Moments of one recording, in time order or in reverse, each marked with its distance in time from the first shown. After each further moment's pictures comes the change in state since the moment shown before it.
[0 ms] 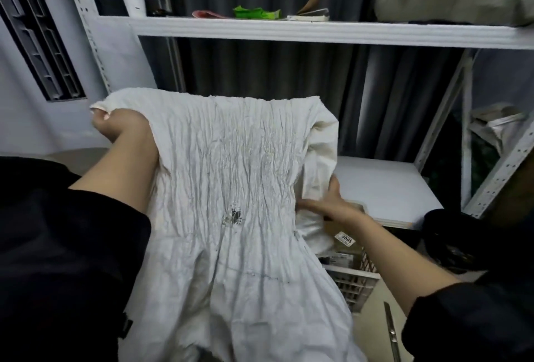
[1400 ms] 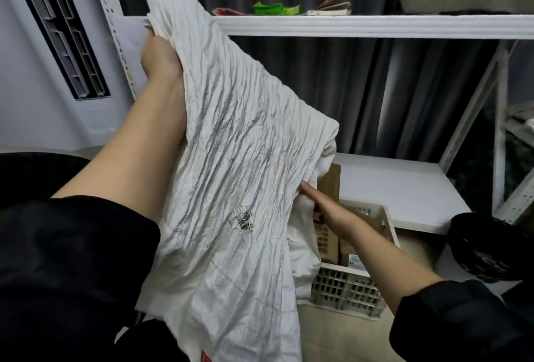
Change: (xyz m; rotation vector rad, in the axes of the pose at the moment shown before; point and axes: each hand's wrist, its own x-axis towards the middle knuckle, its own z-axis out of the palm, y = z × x) left_hand -0.031 0.013 0.068 0.587 -0.441 0.114; right_hand -0.002 -0.019 0.046 0.305 -0.280 -0.090
